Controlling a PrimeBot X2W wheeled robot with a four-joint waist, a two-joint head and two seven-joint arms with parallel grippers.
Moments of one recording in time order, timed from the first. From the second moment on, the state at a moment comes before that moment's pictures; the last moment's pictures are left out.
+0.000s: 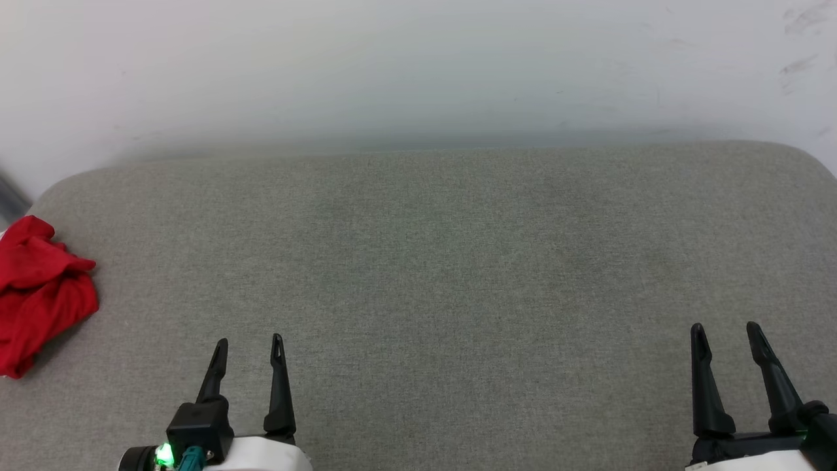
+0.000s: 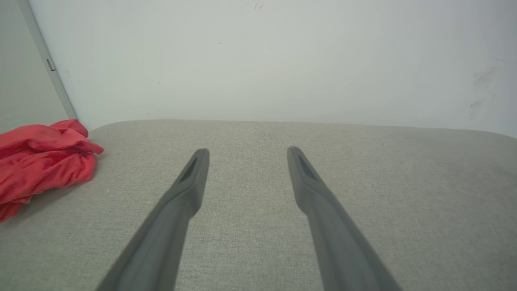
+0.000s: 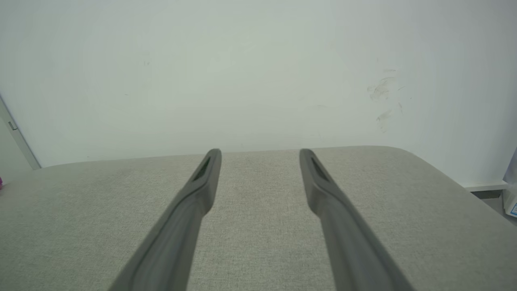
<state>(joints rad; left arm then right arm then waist) 0.07 0.05 -0.07 0.05 -0.13 0.09 -0.25 0.15 -0.05 -0.07 -0.08 0.14 0.13 -0.25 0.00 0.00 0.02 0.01</state>
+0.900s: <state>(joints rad) 0.07 0.05 -0.08 0.07 -0.11 0.11 -0.26 0.15 -0.05 -0.07 -0.06 0.18 0.13 -0.26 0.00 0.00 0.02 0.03</state>
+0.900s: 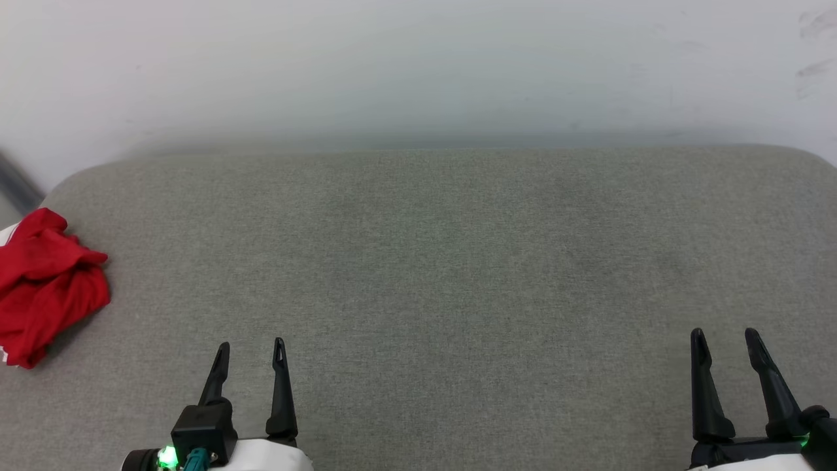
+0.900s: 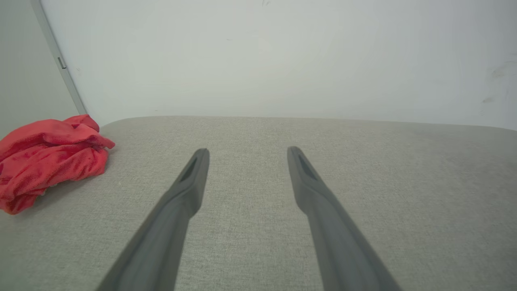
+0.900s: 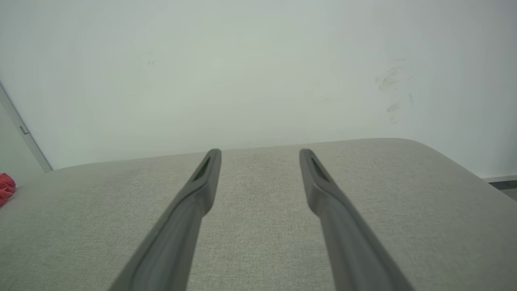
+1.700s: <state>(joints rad) 0.07 0.05 -0.04 0.05 -0.12 0.15 -0.26 0.17 -0.05 -0.06 -0.07 0.15 0.13 -0.26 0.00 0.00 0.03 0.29</state>
